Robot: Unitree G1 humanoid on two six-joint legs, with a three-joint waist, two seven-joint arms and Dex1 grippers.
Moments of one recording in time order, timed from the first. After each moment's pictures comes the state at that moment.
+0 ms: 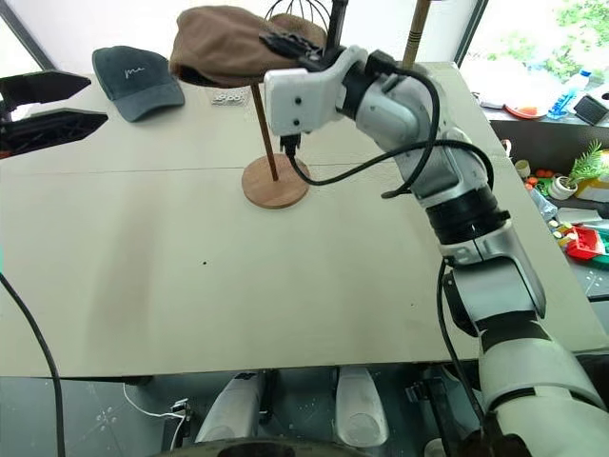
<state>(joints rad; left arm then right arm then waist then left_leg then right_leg) -0.77 1.12 0.37 0.06 -0.74 0.89 -1.16 -1.09 -0.53 0.32 0.19 -0.48 -0.31 0.49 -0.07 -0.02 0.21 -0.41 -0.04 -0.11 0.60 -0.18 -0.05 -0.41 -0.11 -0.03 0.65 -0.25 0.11</state>
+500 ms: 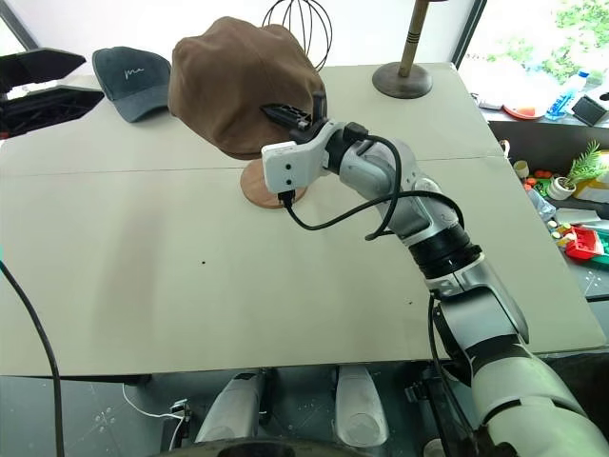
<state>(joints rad) -0.83 1.11 0.32 0.11 -0.74 0.84 -1.16 -0.95 -0.47 0.37 0.17 -0.58 -0.29 0.48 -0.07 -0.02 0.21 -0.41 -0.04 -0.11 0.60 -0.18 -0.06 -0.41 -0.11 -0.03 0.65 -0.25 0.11</state>
